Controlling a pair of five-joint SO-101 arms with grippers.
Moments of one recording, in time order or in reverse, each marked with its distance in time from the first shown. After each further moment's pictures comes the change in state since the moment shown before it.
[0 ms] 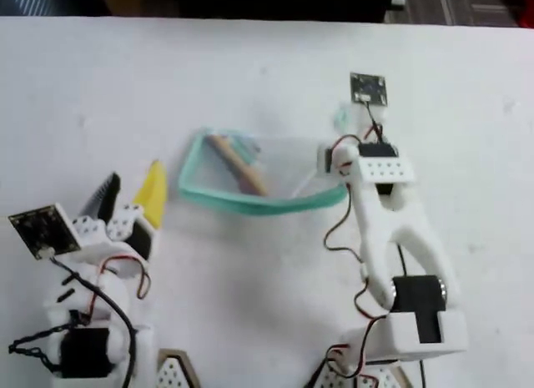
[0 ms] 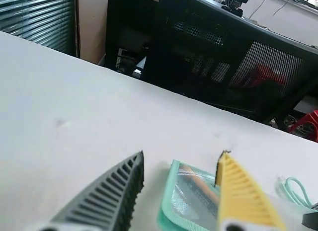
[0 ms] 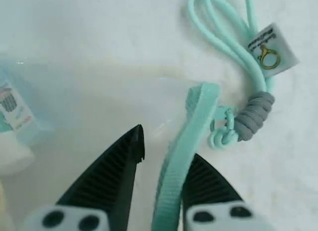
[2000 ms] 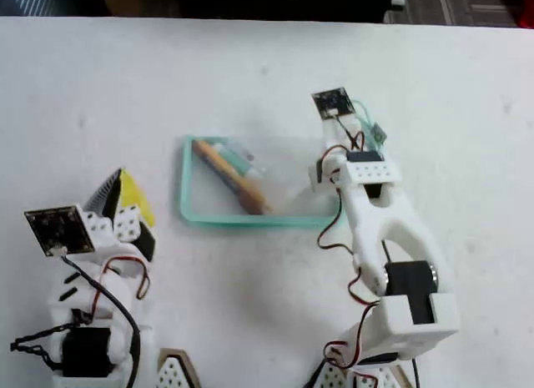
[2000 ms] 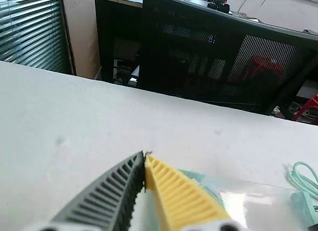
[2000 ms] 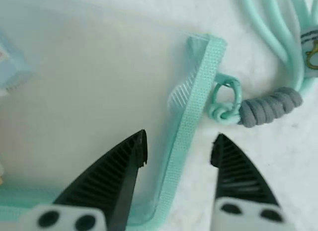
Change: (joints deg) left arm 1.8 0.0 0.0 -1.5 -7.1; right arm -0.3 3.6 1.1 -2.6 13.2
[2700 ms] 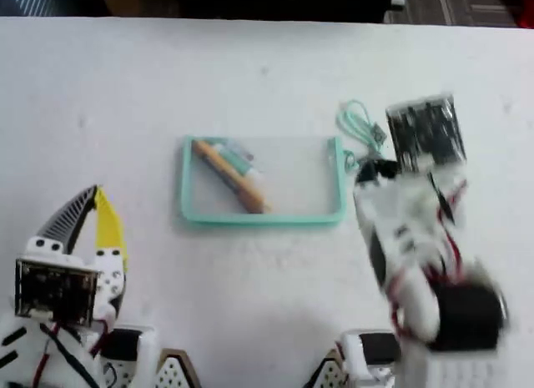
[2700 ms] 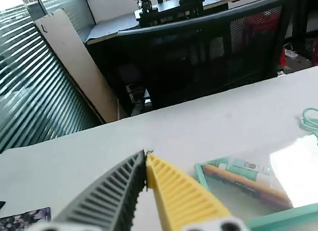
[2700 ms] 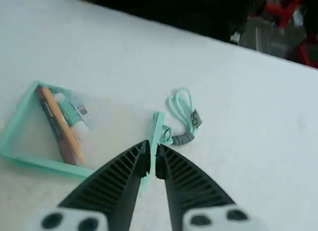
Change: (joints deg) left arm 3.2 13.5 -42.4 29.1 -25.9; right arm 0.8 -66.9 -14.8 43.1 0.1
